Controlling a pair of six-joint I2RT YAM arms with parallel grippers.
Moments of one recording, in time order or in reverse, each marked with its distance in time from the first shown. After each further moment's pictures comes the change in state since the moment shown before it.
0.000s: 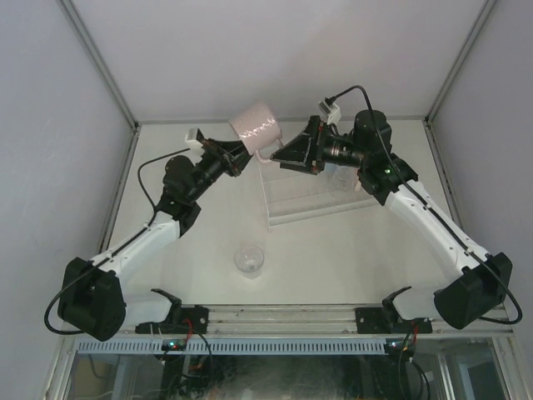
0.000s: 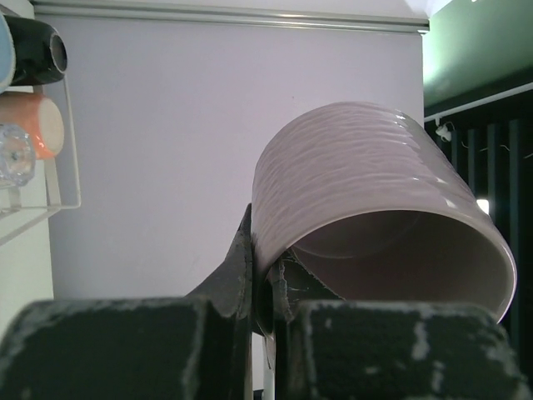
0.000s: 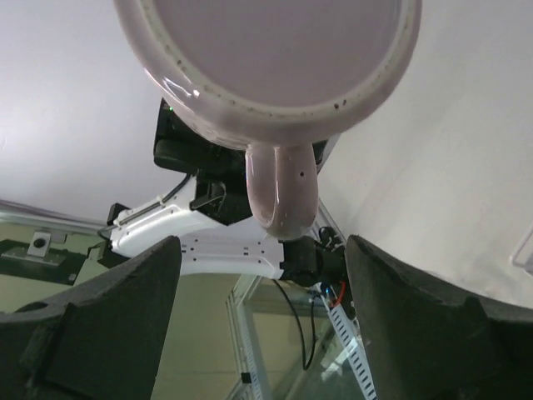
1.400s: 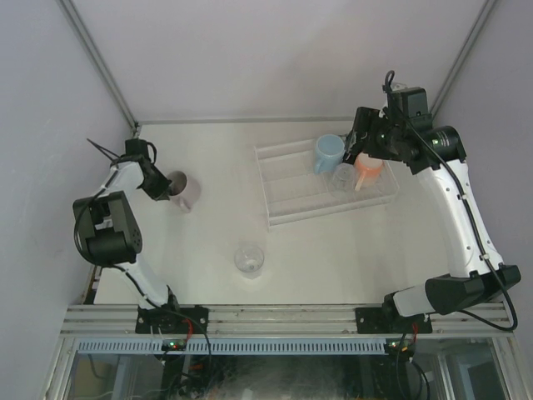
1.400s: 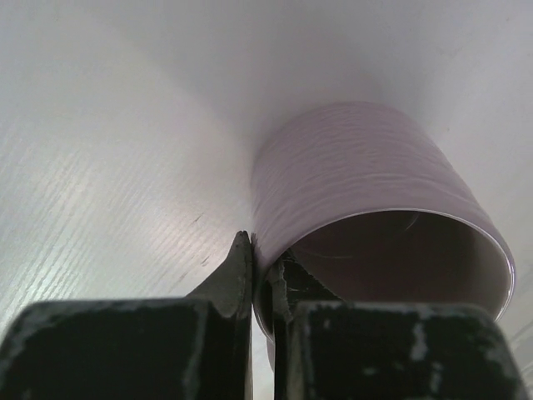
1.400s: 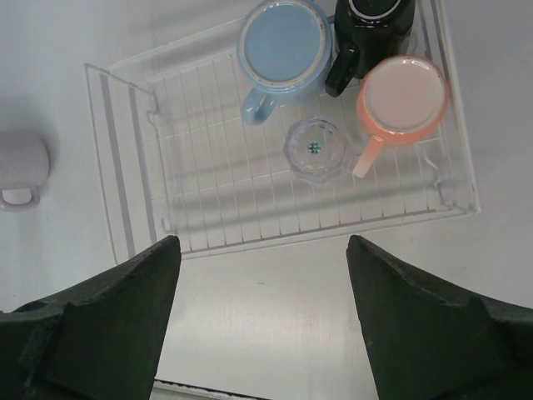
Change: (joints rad) left arm 0.615 0.545 0.461 -1.258 -0.283 1.164; right arm -0.216 0.082 0.460 -0.939 0.807 -0.613
